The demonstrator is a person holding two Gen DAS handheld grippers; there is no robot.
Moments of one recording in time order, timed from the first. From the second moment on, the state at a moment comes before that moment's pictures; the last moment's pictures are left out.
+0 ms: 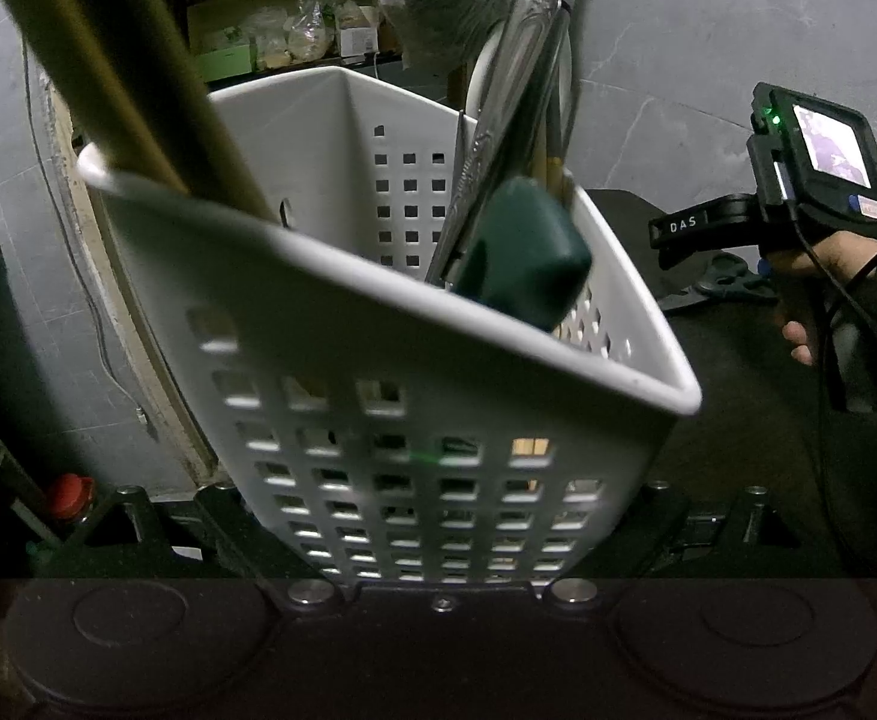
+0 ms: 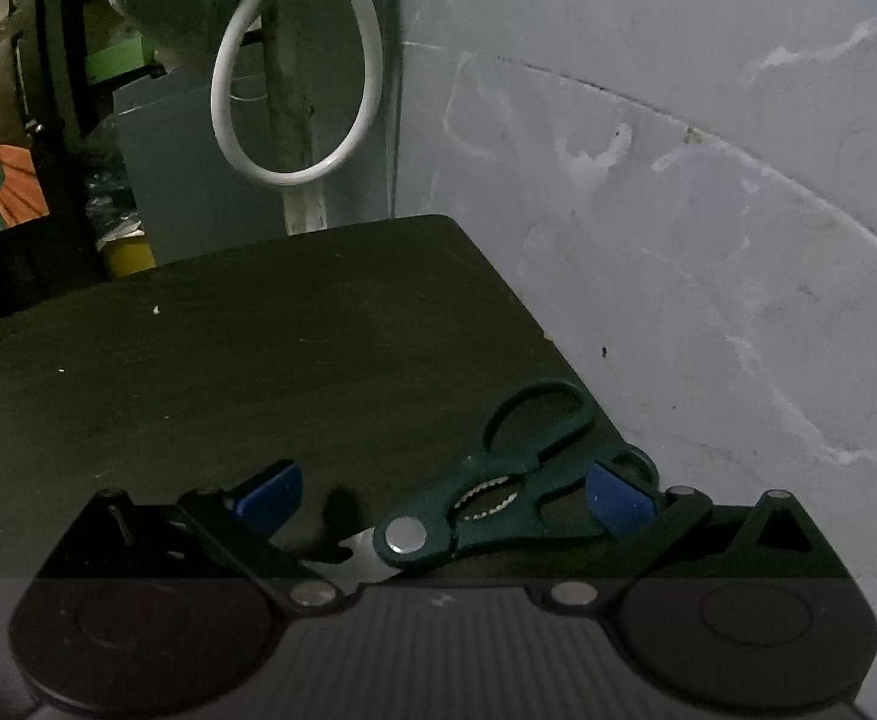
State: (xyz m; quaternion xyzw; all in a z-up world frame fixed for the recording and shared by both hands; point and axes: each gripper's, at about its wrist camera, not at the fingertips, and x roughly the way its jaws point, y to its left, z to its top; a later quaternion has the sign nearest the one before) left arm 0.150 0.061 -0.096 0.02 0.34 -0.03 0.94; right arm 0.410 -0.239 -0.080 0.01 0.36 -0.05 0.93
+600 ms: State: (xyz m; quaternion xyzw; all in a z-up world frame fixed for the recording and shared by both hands) left arm 0.151 0.060 -0.097 0.01 0.34 -0.03 0.94; right arm 0.391 -0.244 -0.102 -0.02 0.35 0.02 0.94
